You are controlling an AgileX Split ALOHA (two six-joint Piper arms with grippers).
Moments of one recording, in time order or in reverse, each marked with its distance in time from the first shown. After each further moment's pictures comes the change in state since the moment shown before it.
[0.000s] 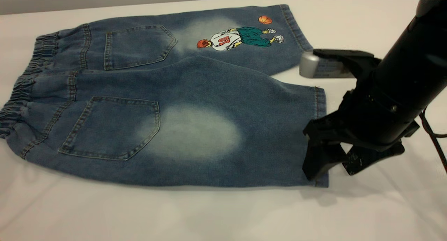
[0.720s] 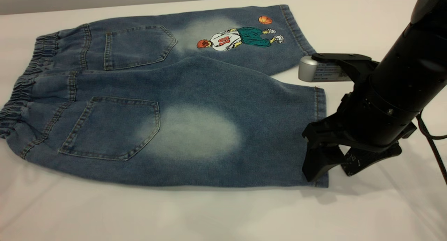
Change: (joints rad) left arm 0.000 0.000 0.000 0.000 0.000 0.000; right arm 0.000 0.037 -0.010 0.011 -0.017 -0.022
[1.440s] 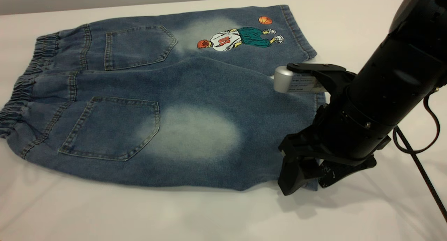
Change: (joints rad) left arm 0.000 0.000 0.000 0.000 0.001 0.000; right arm 0.080 0.037 0.000 0.162 0.014 -0.140
